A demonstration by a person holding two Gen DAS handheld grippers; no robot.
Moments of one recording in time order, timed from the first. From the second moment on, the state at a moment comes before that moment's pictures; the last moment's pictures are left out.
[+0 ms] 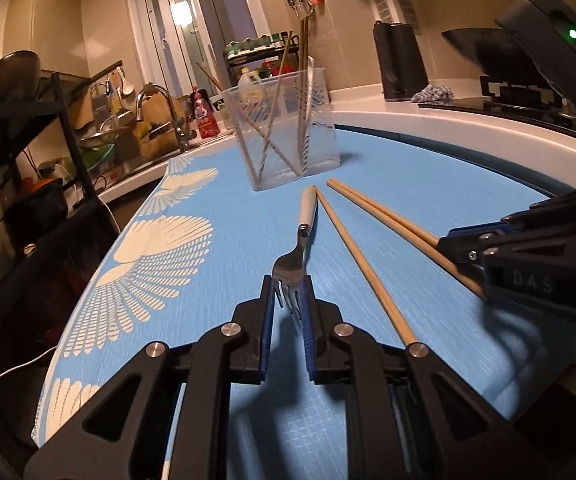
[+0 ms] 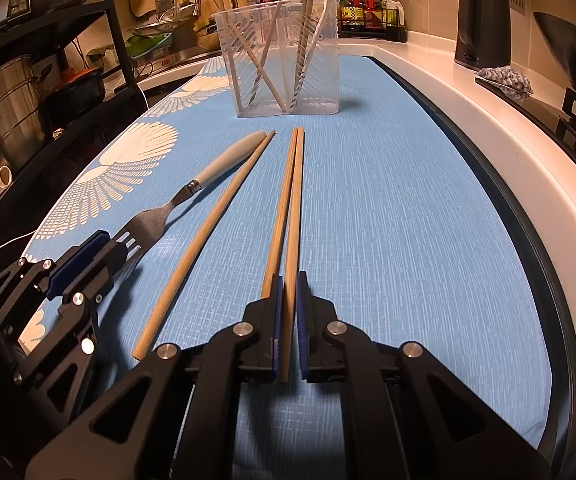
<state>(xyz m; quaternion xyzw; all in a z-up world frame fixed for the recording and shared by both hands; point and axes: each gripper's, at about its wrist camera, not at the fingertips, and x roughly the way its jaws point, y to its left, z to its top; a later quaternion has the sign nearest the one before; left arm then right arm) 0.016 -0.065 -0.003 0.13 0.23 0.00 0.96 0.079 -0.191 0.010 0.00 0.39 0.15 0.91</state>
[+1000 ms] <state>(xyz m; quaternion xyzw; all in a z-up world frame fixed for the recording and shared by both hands) 0.025 -0.046 -0.007 0.02 0.26 -0.04 0.96 0.078 -0.191 0.009 0.00 0.40 0.15 0.91</state>
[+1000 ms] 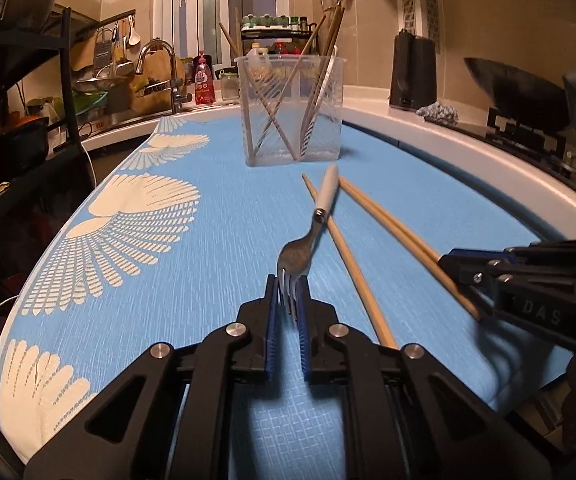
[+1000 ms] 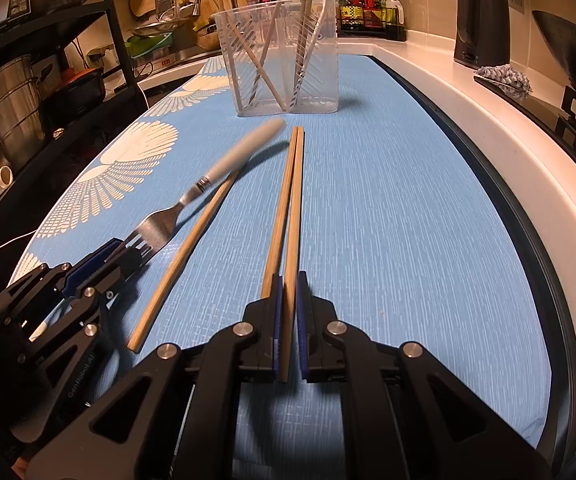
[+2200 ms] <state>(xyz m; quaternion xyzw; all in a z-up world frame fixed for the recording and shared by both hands) 0.024 -0.022 -0.009 0.00 0.25 0.02 0.97 0.068 -0.209 0.008 0.01 0.37 0.09 0.92</state>
